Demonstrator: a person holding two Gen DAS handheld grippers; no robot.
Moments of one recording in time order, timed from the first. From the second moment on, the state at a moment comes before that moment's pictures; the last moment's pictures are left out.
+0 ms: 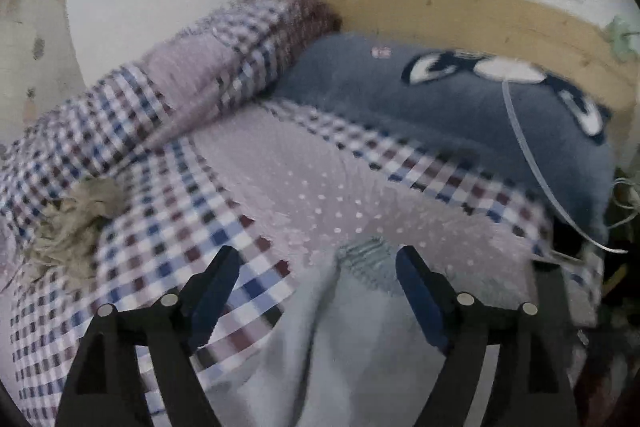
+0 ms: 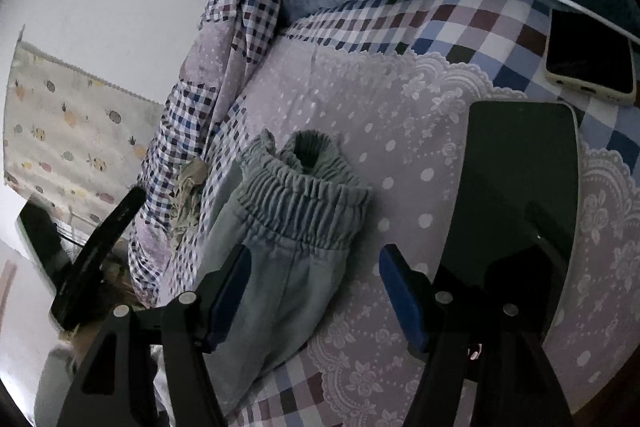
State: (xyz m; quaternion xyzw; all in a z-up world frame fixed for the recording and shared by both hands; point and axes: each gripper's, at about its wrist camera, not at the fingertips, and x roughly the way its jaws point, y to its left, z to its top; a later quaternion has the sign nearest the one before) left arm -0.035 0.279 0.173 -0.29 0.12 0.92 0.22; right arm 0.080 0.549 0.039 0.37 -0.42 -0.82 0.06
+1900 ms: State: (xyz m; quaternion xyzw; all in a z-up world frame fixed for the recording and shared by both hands) left arm 0.160 0.128 0.029 -0.35 -0.10 0.91 0.19; right arm 0.066 0.527 0.032 0.34 -0.45 -0.82 0.05
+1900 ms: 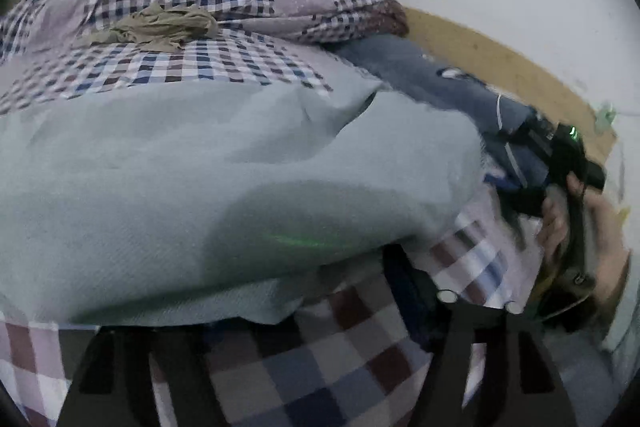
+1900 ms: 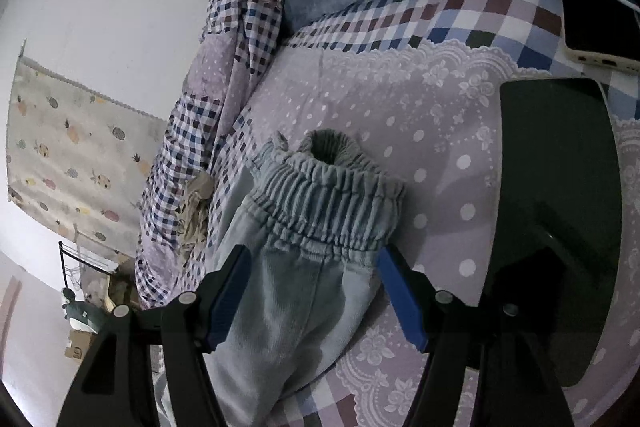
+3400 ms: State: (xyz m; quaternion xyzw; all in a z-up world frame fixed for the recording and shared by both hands) left arm 0.178 0.100 0.027 -0.41 -0.16 0.83 0.33; right arm 0.088 0.561 0.082 0.31 -0.37 -0.88 -0.02
